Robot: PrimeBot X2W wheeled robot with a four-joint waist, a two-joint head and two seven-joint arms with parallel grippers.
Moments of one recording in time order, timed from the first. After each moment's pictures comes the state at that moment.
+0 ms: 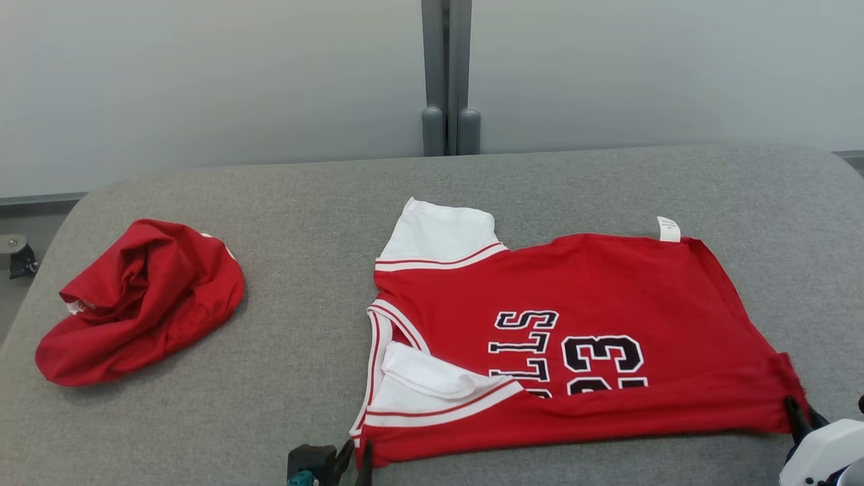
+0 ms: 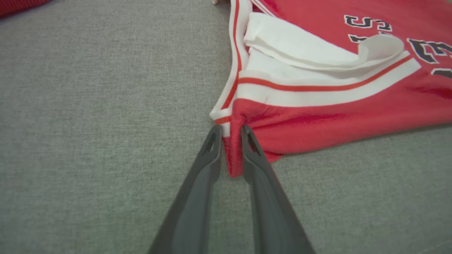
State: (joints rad) left arm -0.14 0.04 -0.57 0.76 -0.49 0.10 -0.25; right arm -0.12 -0.42 0.13 0.76 0.71 0.13 -0.11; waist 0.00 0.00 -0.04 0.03
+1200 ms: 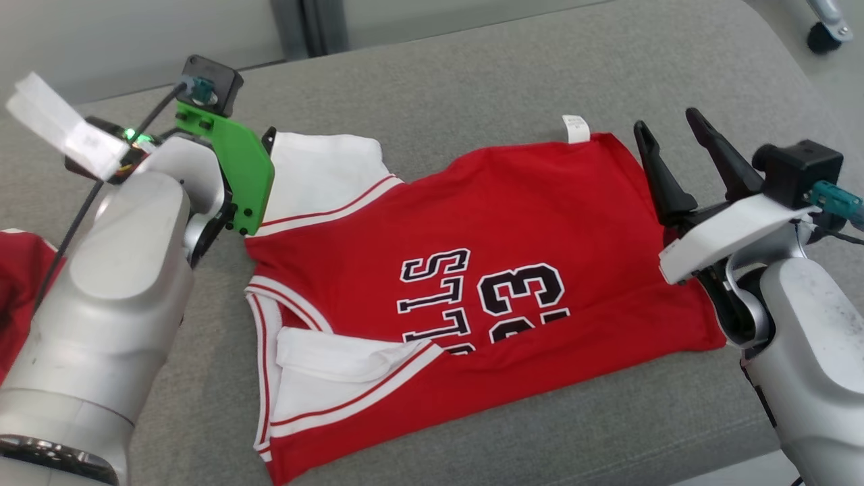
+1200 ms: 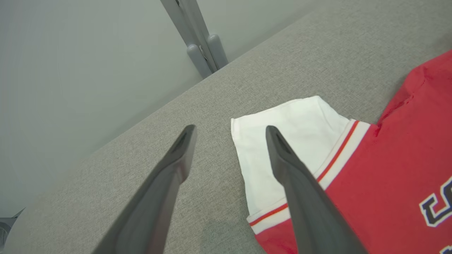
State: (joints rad) left arm -0.96 0.26 -0.57 0.81 -0.37 -0.13 0.31; right arm -0.49 -0.31 0.23 0.27 0.45 0.13 -0.10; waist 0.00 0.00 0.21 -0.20
